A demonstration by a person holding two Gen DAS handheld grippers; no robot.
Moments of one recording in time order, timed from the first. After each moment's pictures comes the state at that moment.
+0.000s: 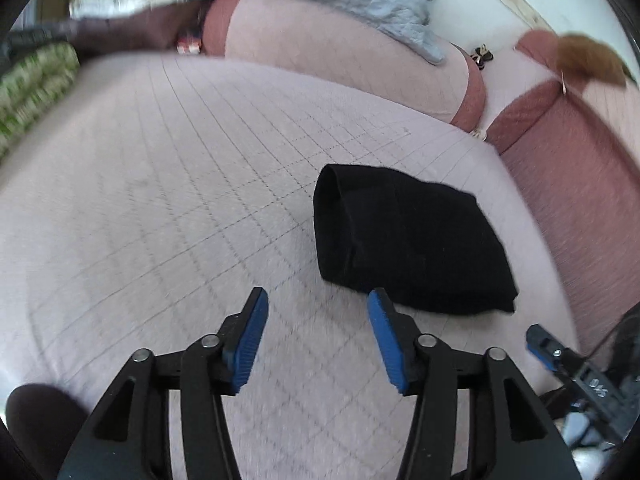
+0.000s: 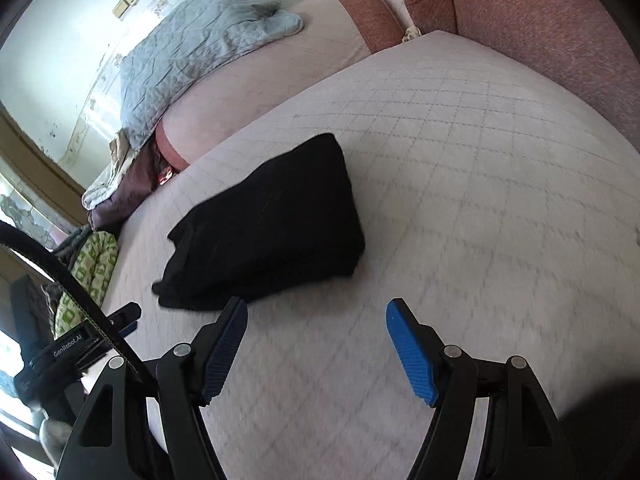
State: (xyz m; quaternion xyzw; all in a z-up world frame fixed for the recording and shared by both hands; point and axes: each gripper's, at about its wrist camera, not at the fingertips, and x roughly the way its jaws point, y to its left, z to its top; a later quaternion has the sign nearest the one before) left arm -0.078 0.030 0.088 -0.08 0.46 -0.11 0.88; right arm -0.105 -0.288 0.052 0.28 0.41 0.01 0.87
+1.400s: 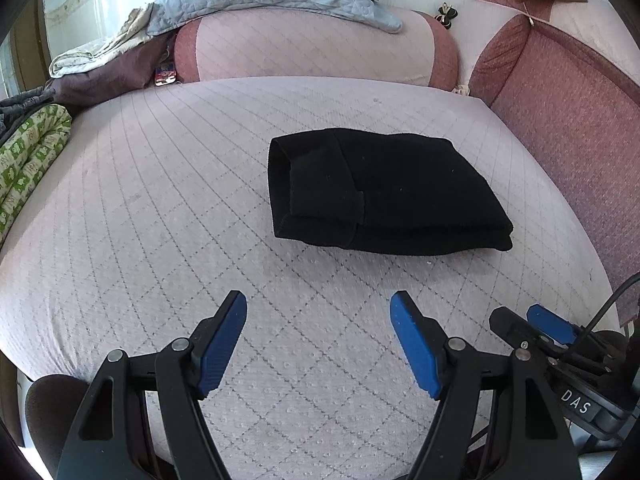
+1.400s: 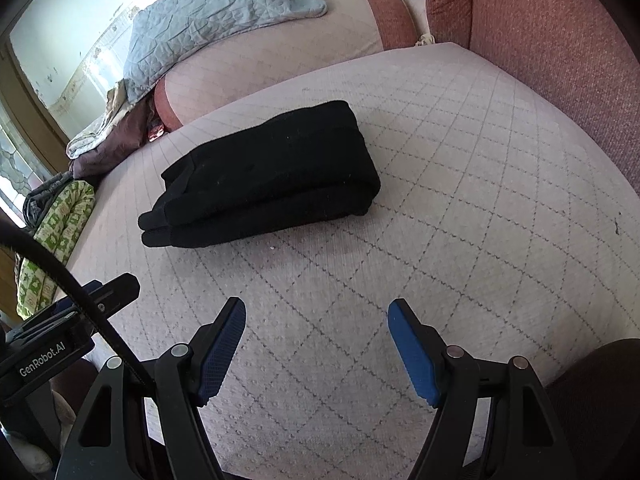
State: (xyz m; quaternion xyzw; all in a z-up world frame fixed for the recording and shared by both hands) left arm -0.119 -0.023 0.087 0.03 0.46 -0.11 0.88; right arm -0.122 -0.246 0.043 0.19 0.44 -0.01 0.88
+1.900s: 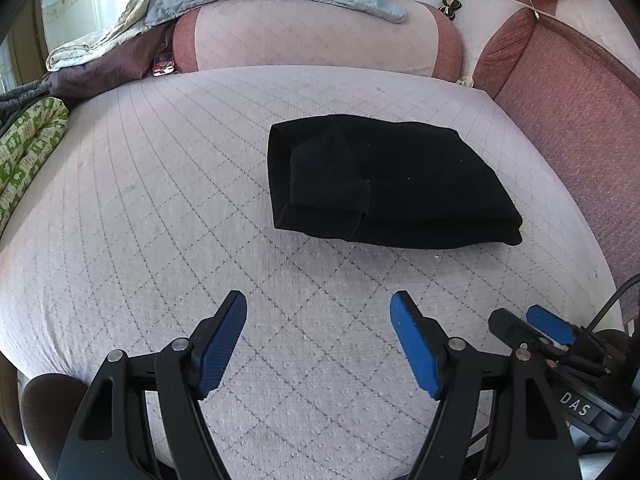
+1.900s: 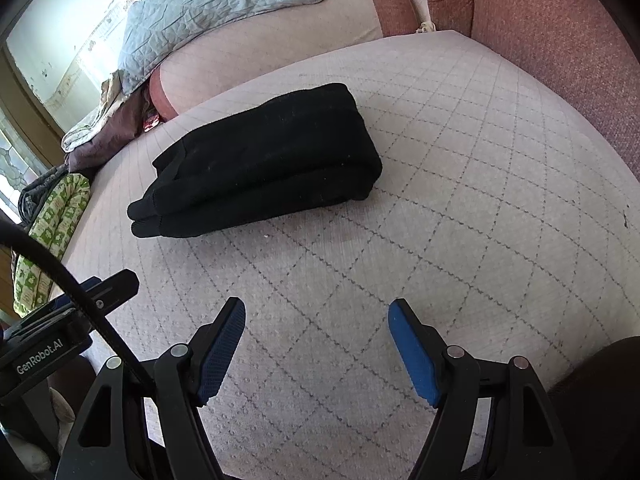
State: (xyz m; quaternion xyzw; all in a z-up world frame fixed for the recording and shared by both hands) left arm -0.111 -0.021 0.075 0.03 0.47 -0.11 0.88; right arm -0.116 -0.246 0.032 0.19 0.46 0.00 0.87
